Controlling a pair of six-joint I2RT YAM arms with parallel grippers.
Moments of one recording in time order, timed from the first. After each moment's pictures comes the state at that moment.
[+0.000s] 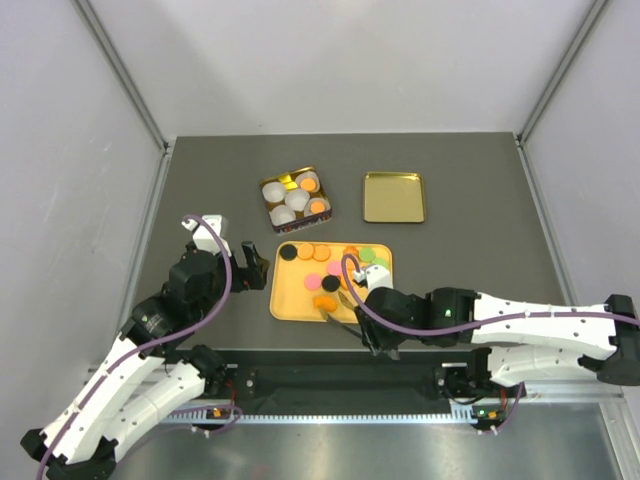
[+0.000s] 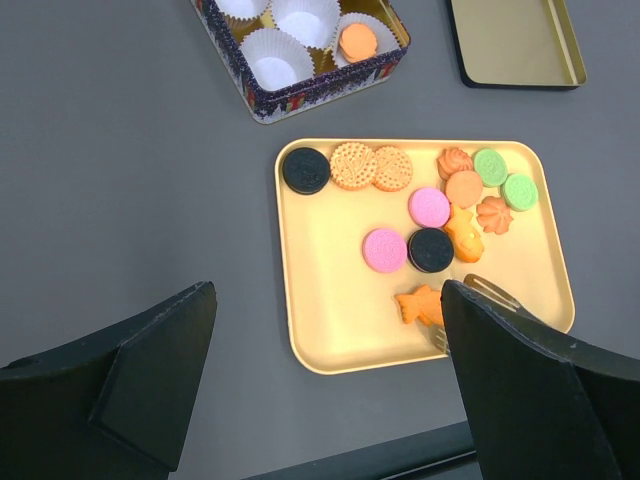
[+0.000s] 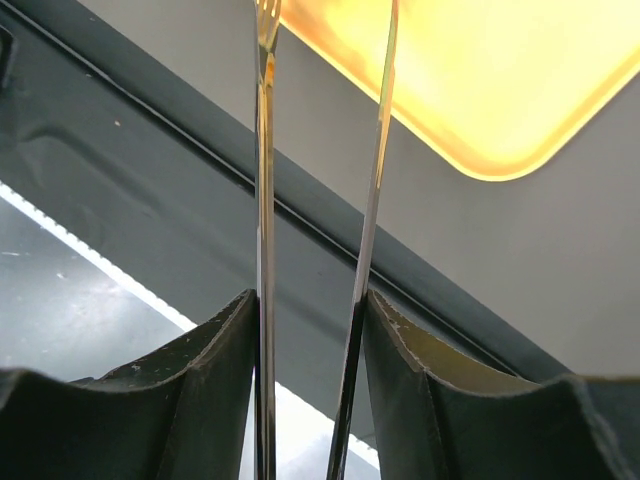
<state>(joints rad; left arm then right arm) -0.64 0.58 0.80 -0.67 -0.30 -0.44 1.36 1.08 0.90 -0.82 0.25 0.74</state>
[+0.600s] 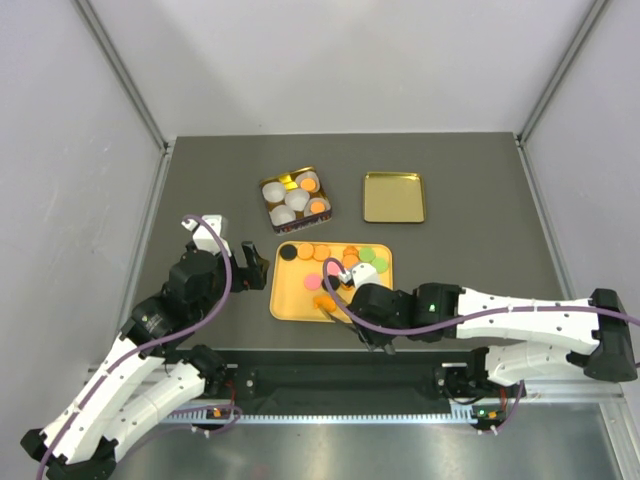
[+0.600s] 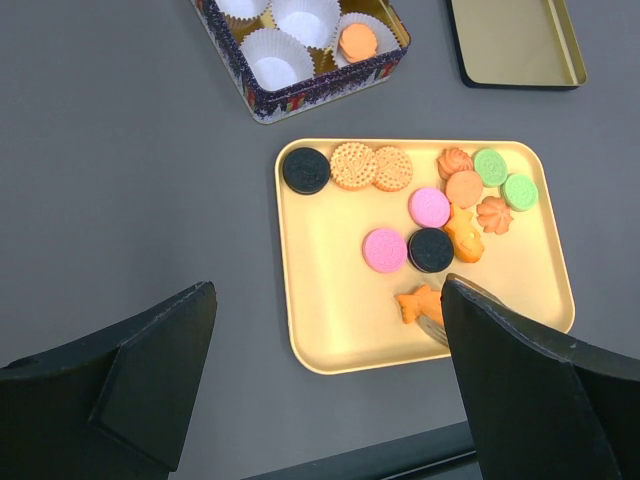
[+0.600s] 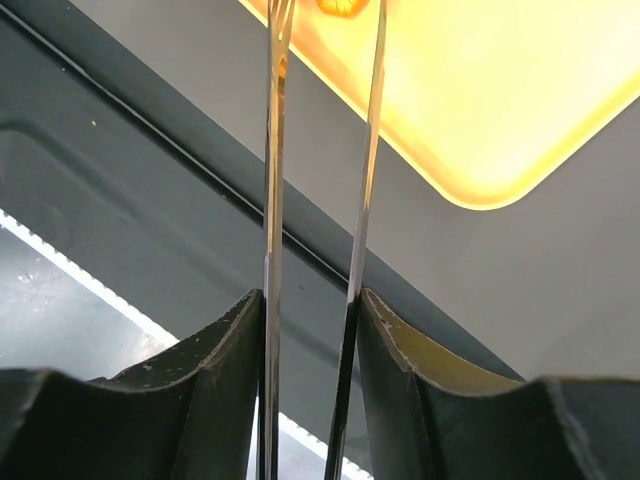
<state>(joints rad) -0.64 0.58 0.80 -0.67 -0.30 -0.44 1.35 1.18 0.96 -0.83 0.26 0.63</state>
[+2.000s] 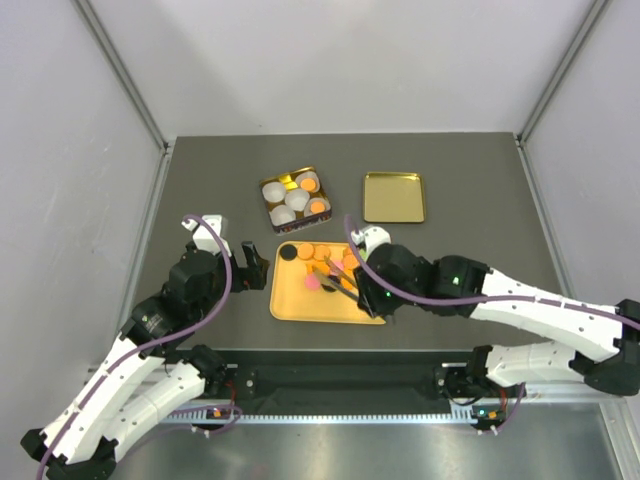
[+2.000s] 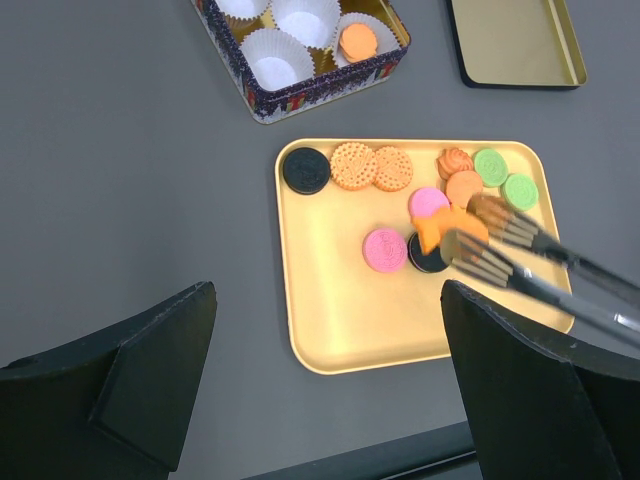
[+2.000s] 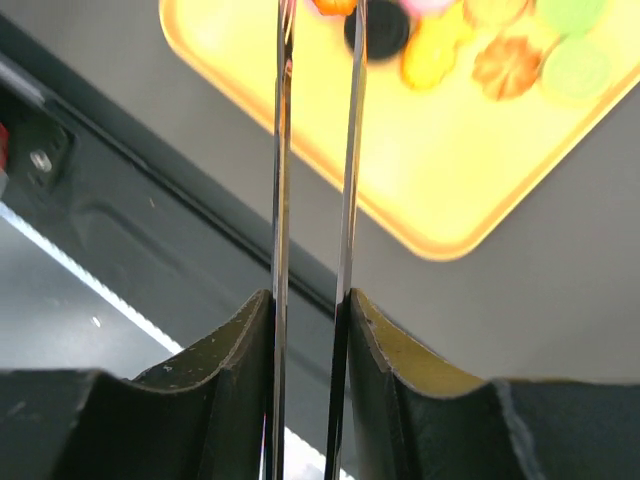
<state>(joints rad) -0.64 0.58 0.80 -0.67 -0.30 -0.44 1.20 1.13 1.10 -0.86 0.22 0.55</state>
